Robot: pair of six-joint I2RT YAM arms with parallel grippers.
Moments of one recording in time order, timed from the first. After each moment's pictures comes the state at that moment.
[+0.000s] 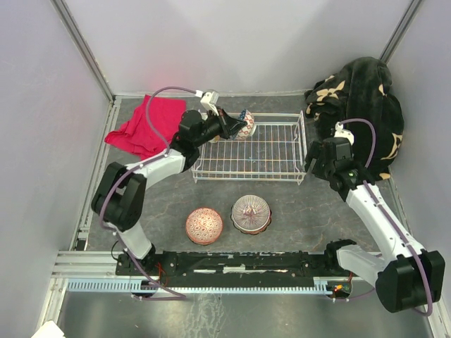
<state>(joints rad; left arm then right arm) -0.50 1.70 1.08 0.61 0.40 -0.57 0.21 1.04 0.81 -0.52 0.24 0.47</state>
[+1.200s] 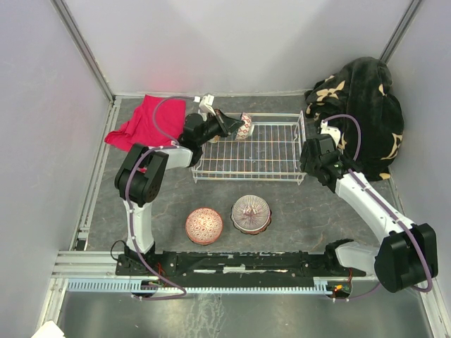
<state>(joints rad) -0.43 2.02 1.16 0.88 0.44 -0.79 0.31 1.20 0.85 -0.50 0.40 0.44</state>
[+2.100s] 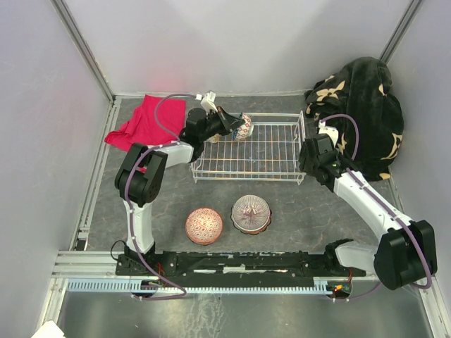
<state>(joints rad) -0.43 2.03 1.23 0.71 0.40 -0.79 0.32 1.22 0.85 -0.49 0.40 0.44</state>
